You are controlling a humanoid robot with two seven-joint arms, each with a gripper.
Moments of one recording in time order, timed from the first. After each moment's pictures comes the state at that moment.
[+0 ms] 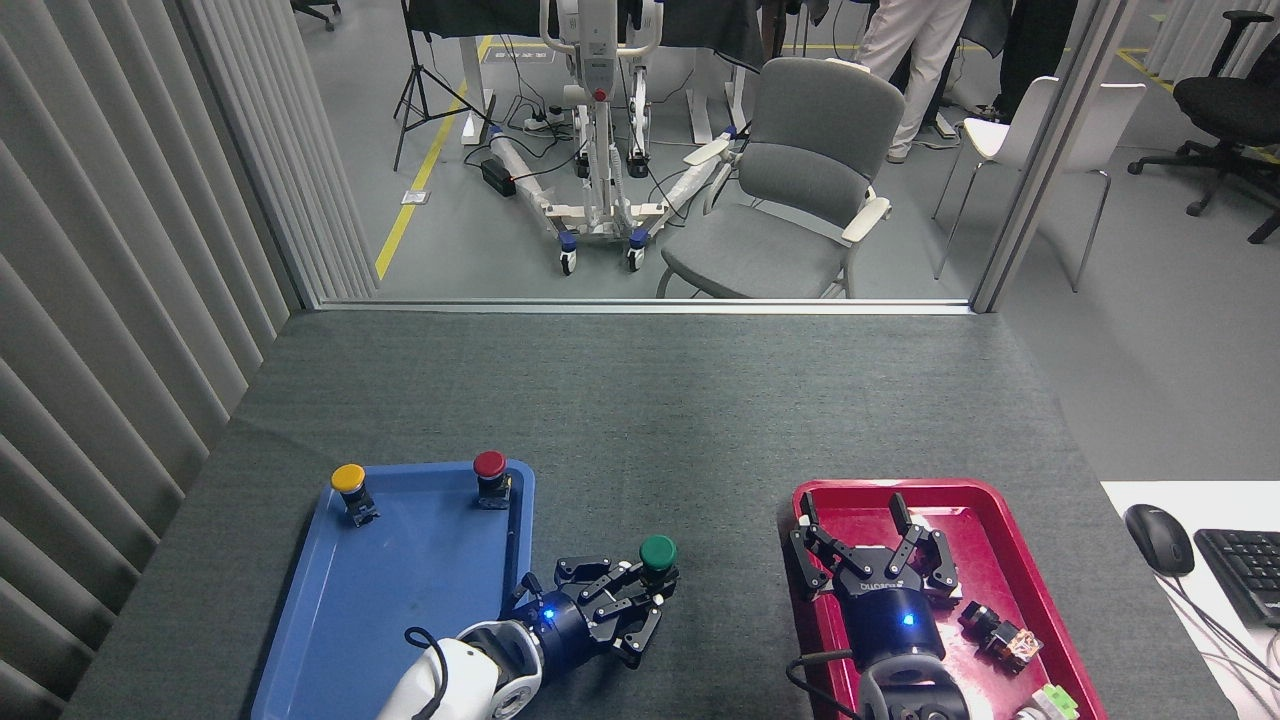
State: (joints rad) left arm -0.51 0.01 -0.55 -0.74 -1.41 -0.50 0.19; right arm -0.13 -0.07 0.23 -1.37 1.29 0.15 -0.14
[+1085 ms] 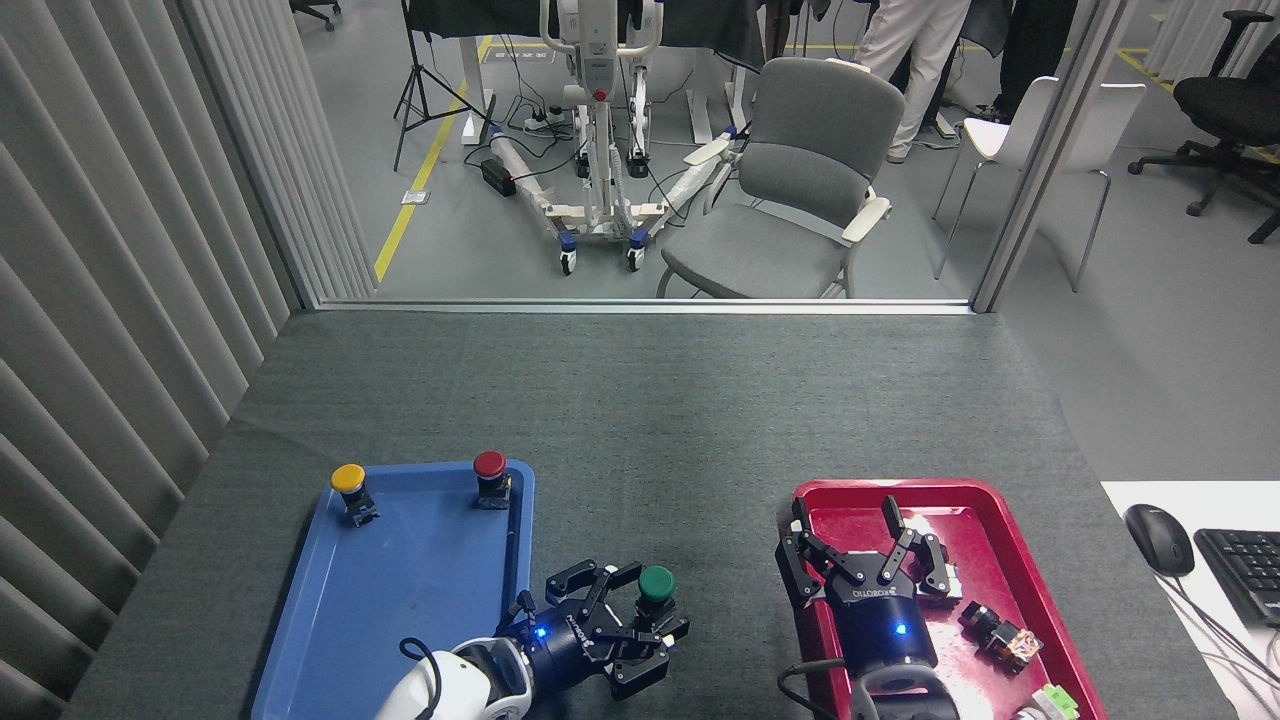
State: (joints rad) left arm -0.51 0.04 -0.62 -0.70 -1.37 -0.58 0.34; right arm -0.12 -0.07 0.25 -1.38 1.30 0.15 -0.20
